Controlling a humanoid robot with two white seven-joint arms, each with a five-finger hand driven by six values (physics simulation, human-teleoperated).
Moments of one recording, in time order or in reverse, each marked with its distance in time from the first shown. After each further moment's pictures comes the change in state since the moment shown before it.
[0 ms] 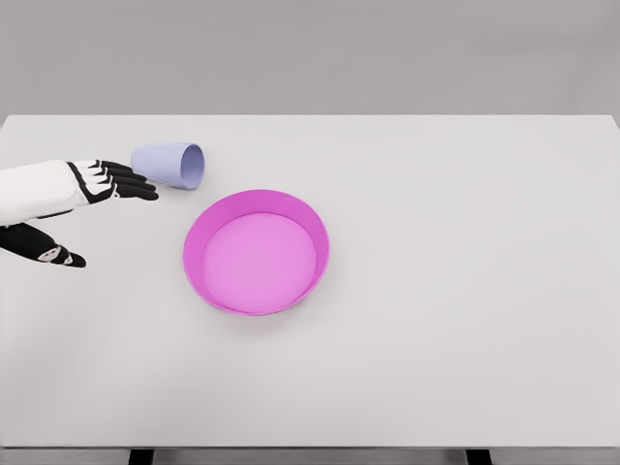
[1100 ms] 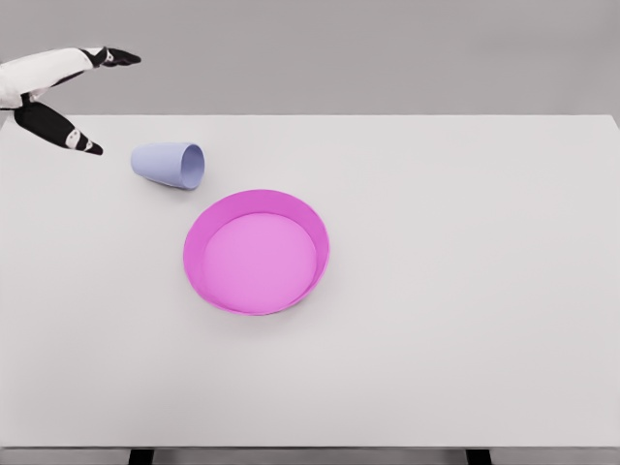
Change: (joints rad) left arm -0.390 -0.191 -0.169 -0.019 -0.146 0.849 0.000; right arm 0.000 0.000 0.001 0.000 0.000 0.000 0.001
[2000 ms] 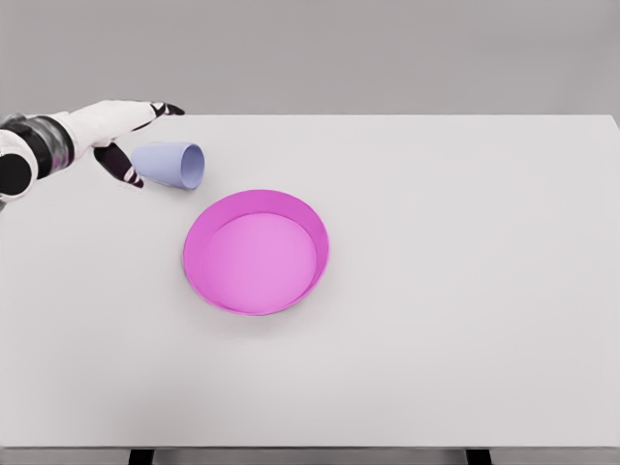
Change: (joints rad) left arm -0.060 -0.176 -0.230 0.135 -0.329 0.058 0.000; right arm 0.000 0.000 0.000 0.000 0.000 0.000 0.000
